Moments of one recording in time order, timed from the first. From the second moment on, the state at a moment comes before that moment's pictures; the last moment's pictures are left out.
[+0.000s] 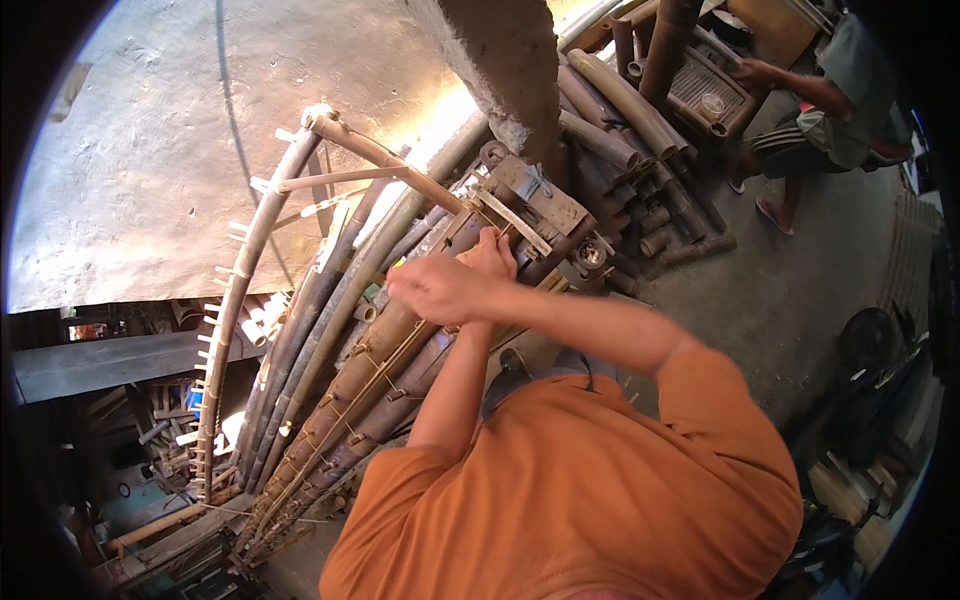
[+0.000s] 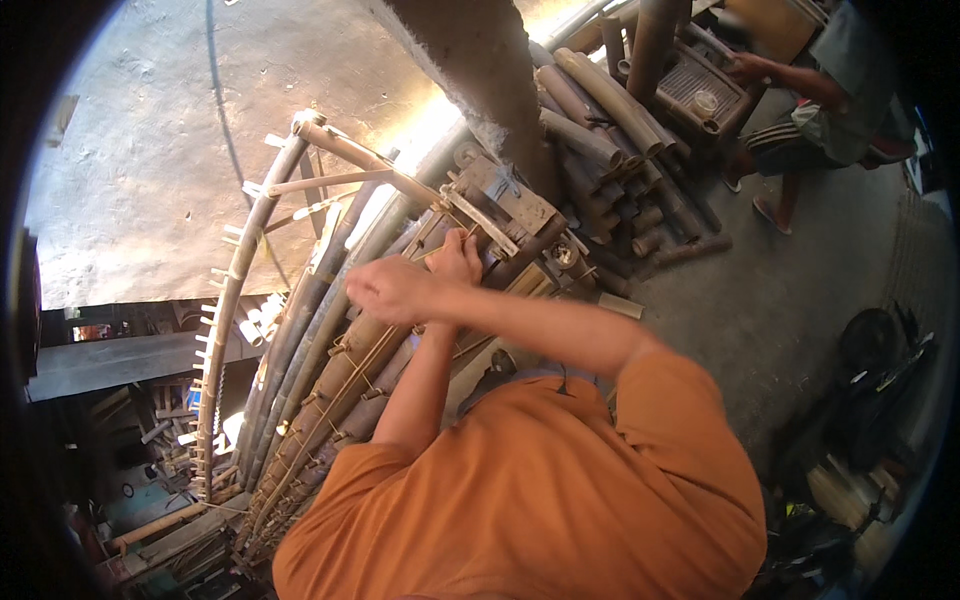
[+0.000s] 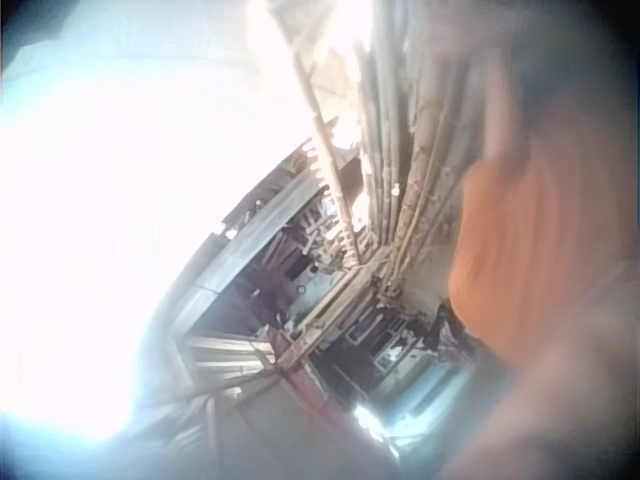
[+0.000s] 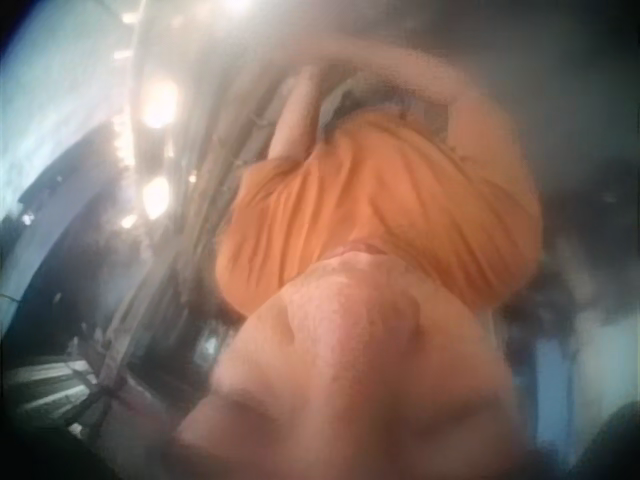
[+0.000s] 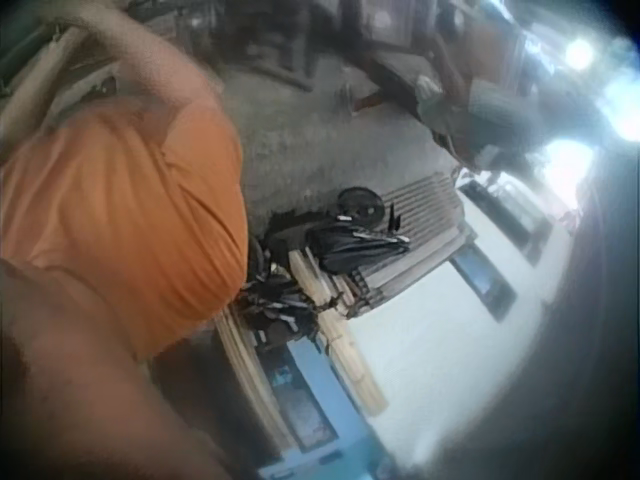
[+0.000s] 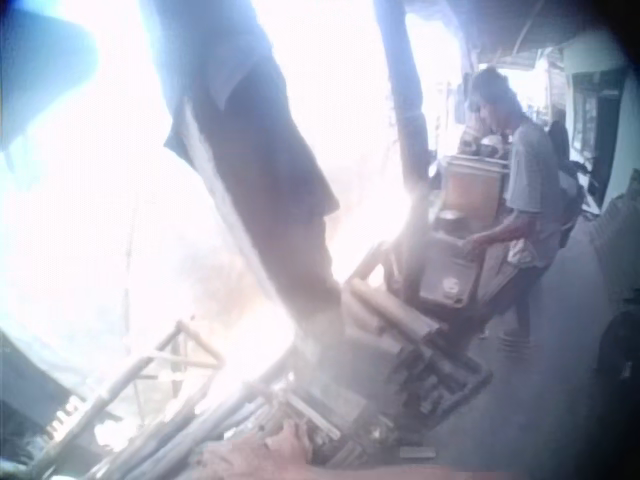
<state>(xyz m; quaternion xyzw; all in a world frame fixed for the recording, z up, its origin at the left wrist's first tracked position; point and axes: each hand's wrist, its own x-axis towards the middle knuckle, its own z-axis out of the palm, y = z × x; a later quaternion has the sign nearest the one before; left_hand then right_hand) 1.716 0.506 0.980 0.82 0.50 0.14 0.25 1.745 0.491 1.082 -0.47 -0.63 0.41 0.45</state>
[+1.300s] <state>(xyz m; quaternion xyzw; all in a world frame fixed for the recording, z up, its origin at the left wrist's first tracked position) 1.618 0.686 0.949 0.85 0.45 0.13 0.26 1.764 0.368 0.962 -0.67 -0.71 0.15 0.15</state>
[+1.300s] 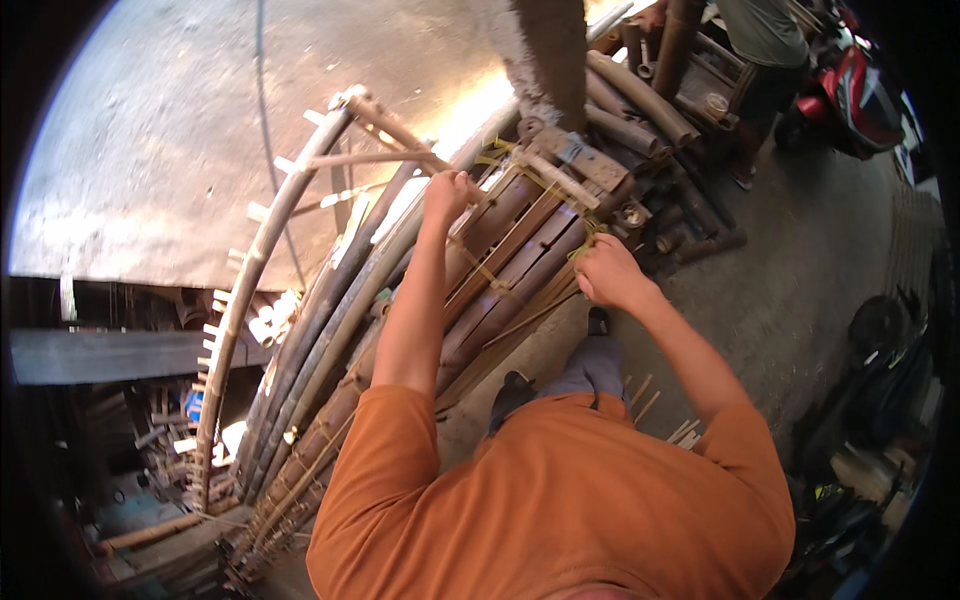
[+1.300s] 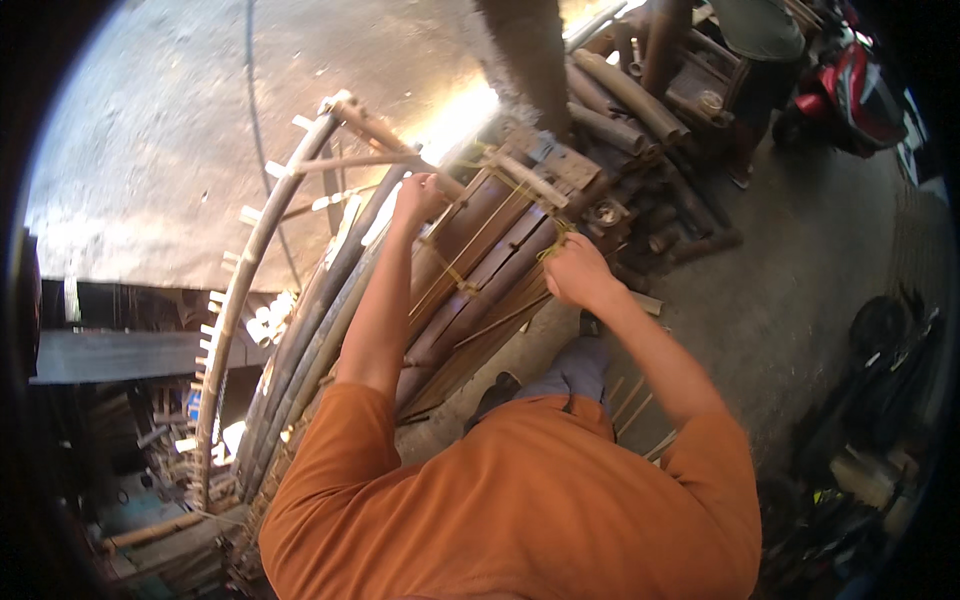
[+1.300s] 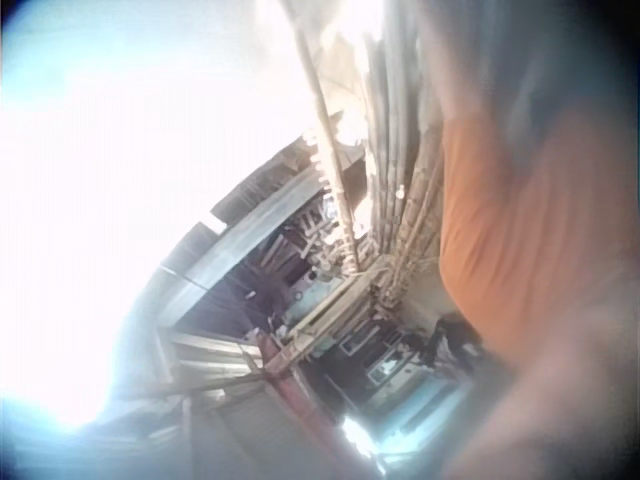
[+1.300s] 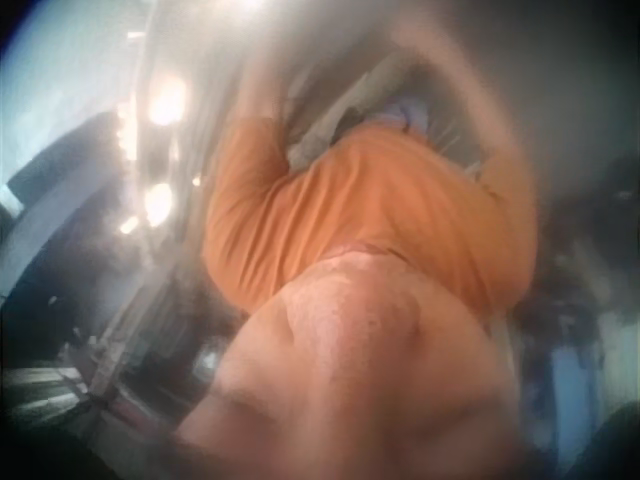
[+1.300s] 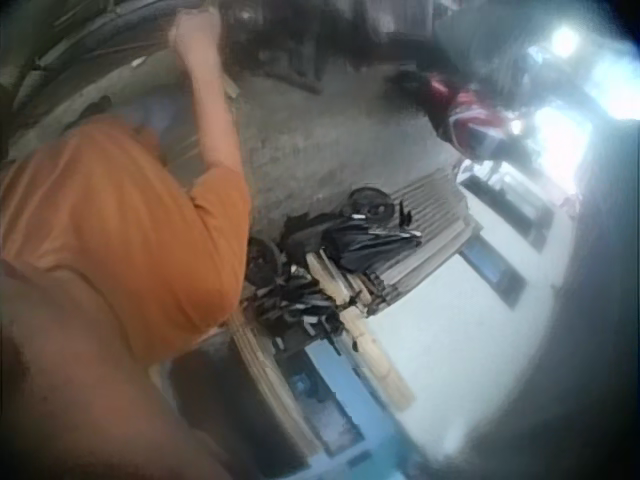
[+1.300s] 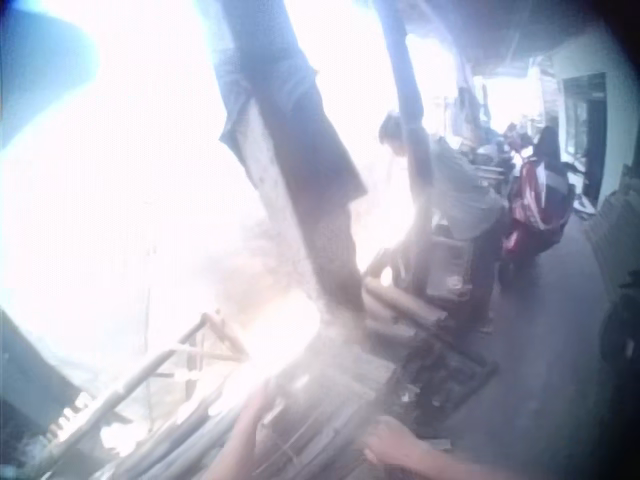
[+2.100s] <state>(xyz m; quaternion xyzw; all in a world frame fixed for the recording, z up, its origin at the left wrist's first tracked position) 1.348 0.518 0.962 0.78 0.50 0.10 0.36 1.495 0.580 0.968 -0.60 -0.72 0.25 0.22</state>
